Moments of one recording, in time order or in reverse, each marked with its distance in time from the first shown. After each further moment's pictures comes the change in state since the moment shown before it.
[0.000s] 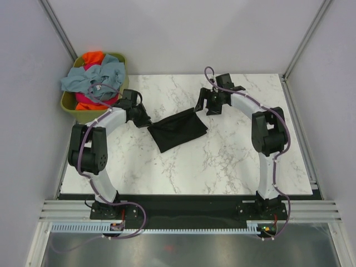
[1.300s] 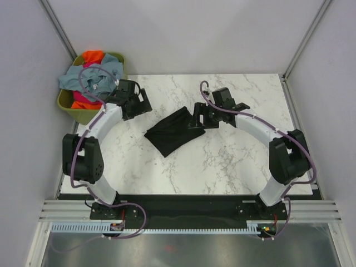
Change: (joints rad) left arm 0.000 -0.090 0.086 -0.117 -0.243 0.135; right arm 0.127 -0.444 -0.512 0.139 -0.008 0.011
